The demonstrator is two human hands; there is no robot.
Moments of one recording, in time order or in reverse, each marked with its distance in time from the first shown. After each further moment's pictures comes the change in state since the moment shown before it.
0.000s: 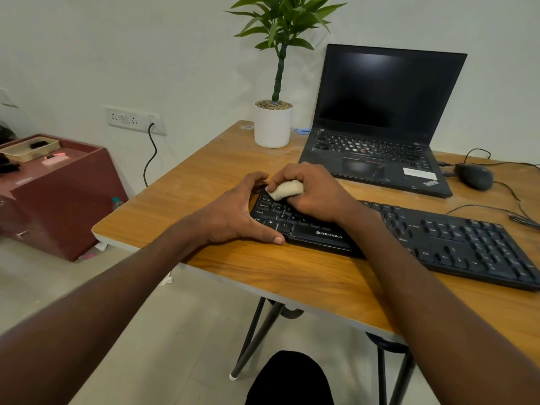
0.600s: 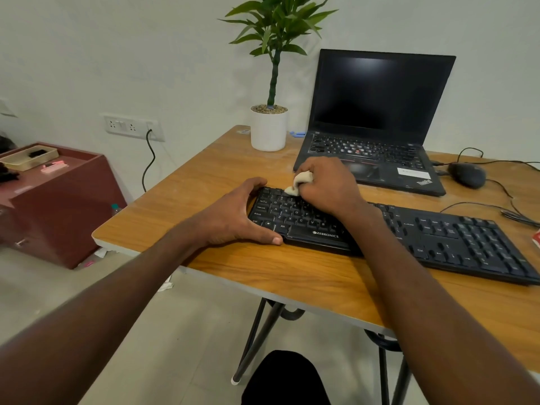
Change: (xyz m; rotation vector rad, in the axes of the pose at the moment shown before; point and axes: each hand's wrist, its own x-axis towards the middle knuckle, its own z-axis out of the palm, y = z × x) left_hand 0.001 0.001 0.000 0.052 -0.021 -0.014; right_hand 0.003 0.007 -0.013 -0.294 0.197 0.229
